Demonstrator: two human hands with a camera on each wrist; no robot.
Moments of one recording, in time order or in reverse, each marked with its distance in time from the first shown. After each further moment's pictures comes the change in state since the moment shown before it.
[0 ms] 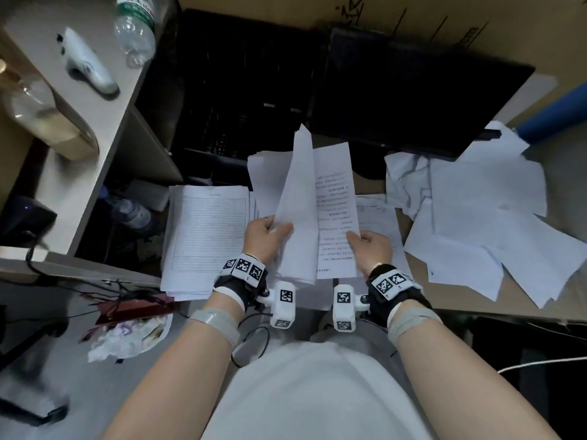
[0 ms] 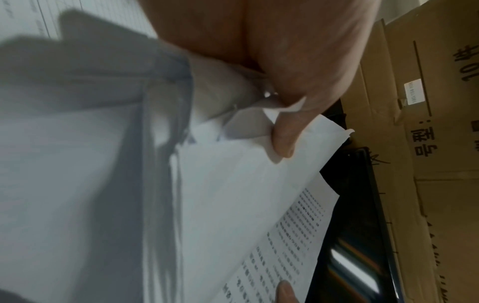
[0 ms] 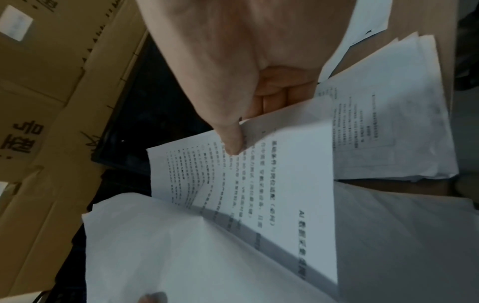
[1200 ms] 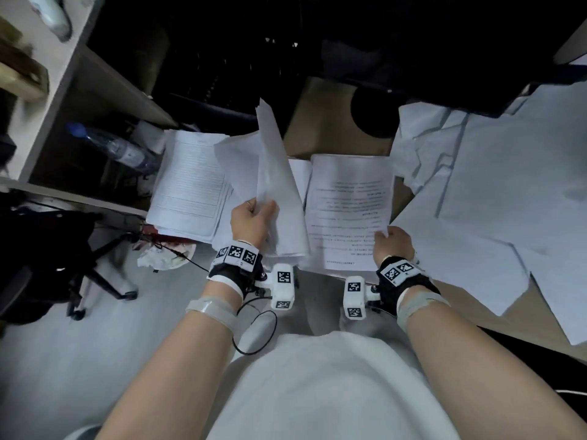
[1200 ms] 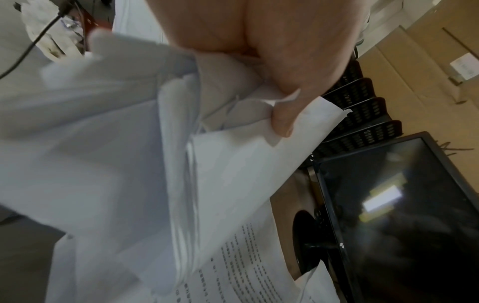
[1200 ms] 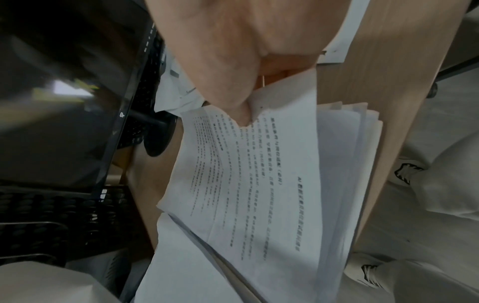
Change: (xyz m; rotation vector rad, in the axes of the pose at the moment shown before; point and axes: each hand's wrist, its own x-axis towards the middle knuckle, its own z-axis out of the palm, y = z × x) left_hand -0.014 -0.079 0.146 0.225 0.573 0.043; right_hand 0.134 0.152 -0.101 -0.248 -0.205 0.166
